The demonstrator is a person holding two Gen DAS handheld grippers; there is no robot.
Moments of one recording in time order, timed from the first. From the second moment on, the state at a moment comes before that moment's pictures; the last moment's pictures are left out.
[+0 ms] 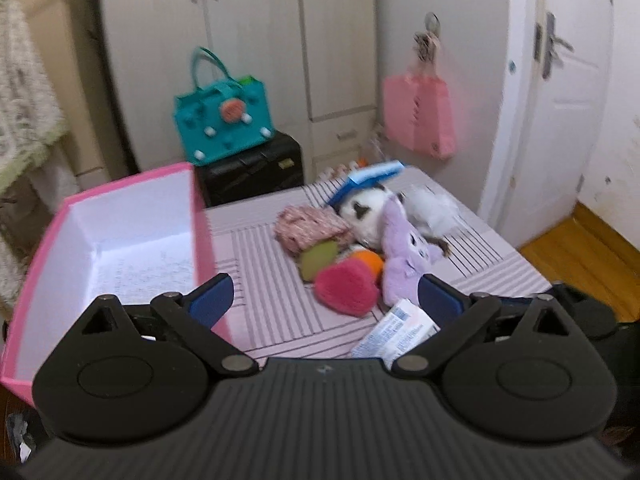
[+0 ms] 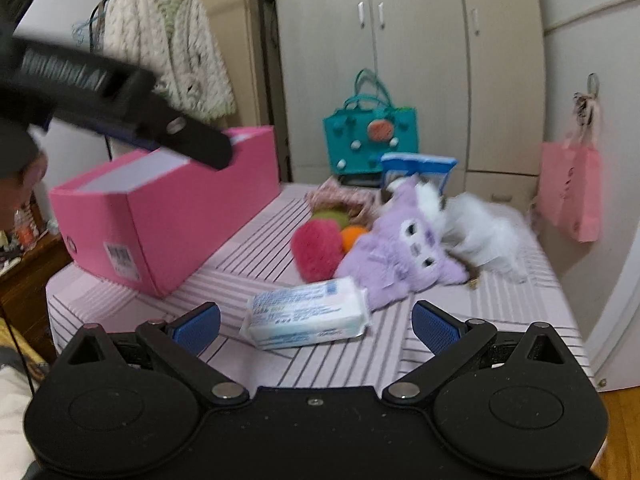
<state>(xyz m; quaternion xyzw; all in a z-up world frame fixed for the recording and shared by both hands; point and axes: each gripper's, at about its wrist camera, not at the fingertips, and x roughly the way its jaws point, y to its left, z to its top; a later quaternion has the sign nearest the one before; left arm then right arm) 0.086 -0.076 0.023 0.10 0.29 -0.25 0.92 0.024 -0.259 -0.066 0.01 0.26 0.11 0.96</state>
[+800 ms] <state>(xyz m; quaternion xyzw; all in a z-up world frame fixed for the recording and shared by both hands) 0.159 -0.134 -0.034 0.14 0.38 -0.28 0.87 0.059 -0.262 -0.096 0.02 0.30 0.12 0.95</state>
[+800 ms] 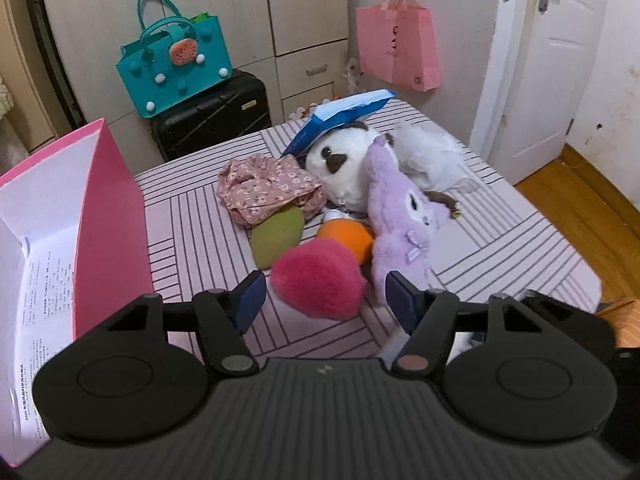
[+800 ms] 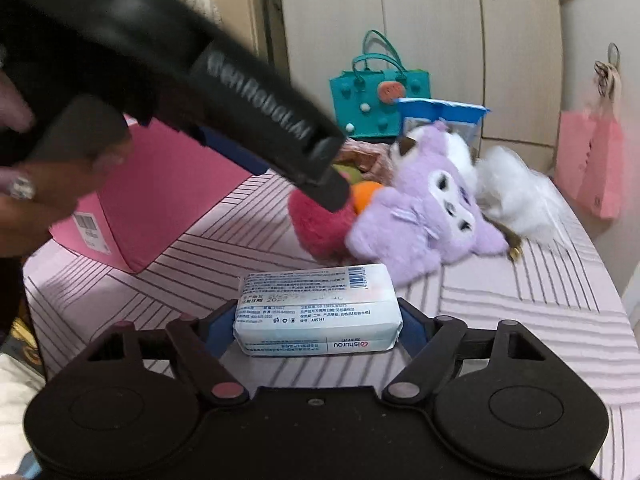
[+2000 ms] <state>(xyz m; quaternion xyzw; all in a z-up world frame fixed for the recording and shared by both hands) 0.178 -0.130 -0.090 0.06 0.38 -0.23 0.89 0.050 -0.316 -0.100 0.01 0.30 0.04 0.95</state>
